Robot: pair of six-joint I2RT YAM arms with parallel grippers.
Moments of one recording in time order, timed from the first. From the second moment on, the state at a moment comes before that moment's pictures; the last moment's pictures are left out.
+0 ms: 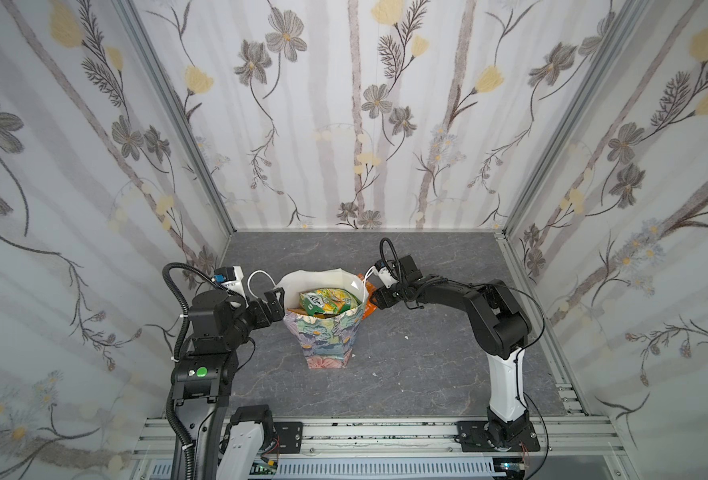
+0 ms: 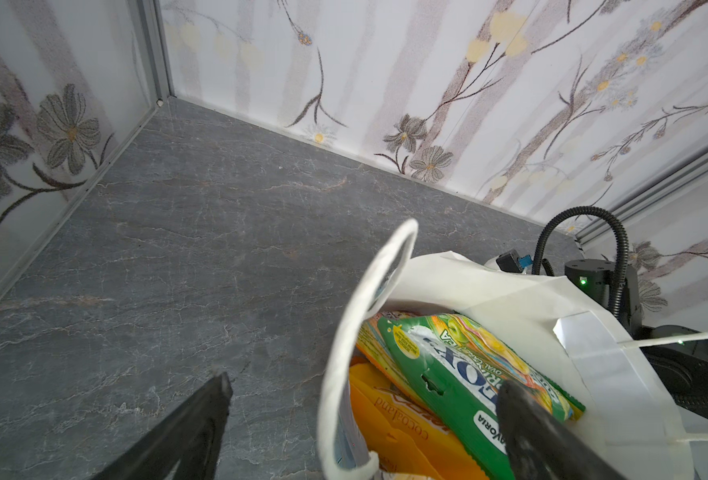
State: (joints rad) left arm 0.05 0.67 0.92 -0.71 0.25 -0.32; right arm 0.53 2.10 1.33 -0.13 -0.31 -0.02
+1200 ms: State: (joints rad) left arm 0.05 0.65 0.93 -0.71 0.24 -0.32; right arm 0.50 1.75 0.97 -0.05 -0.26 0.15
